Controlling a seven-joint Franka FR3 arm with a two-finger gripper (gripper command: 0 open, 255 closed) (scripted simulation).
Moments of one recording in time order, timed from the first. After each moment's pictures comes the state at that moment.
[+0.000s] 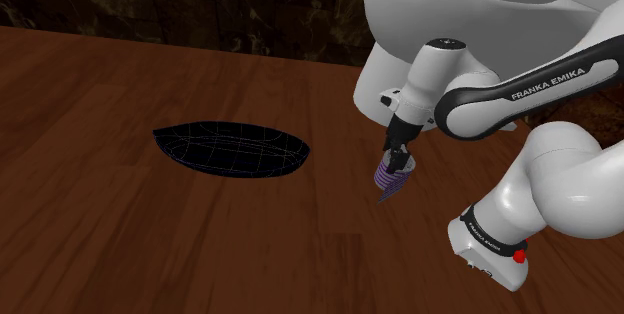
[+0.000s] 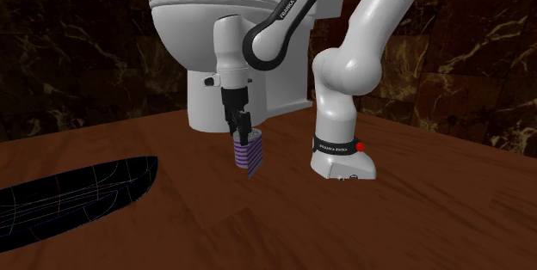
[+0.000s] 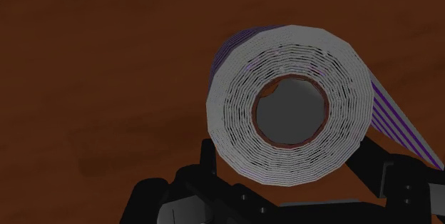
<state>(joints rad) 0.34 -0.54 -0.23 -3.02 -0.16 2.45 -0.46</state>
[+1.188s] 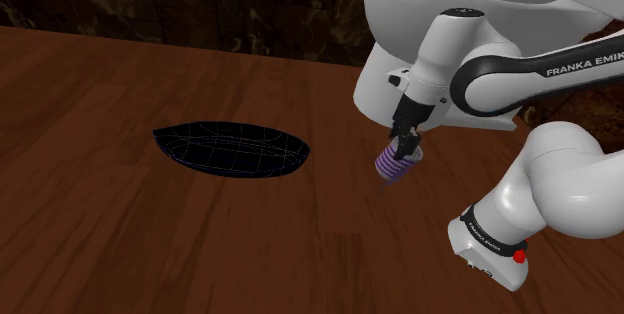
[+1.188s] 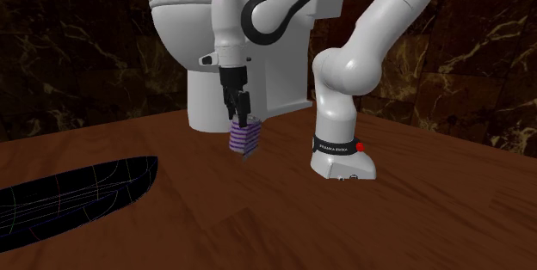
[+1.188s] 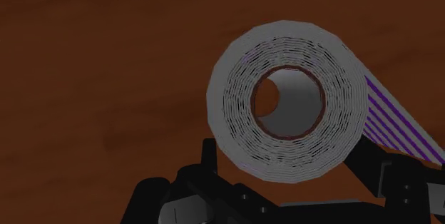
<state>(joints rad) 0.33 -0.70 -0.21 -2.95 -0.15 2.22 -0.45</state>
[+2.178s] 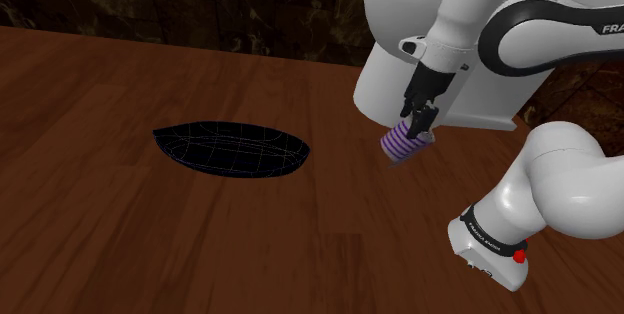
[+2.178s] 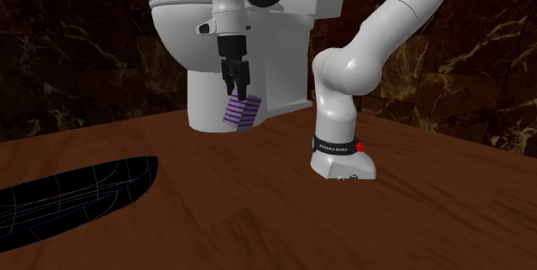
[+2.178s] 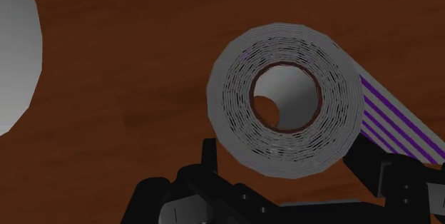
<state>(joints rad) 0.34 -0.83 -0.18 -2.81 -0.12 1.95 -0.45</state>
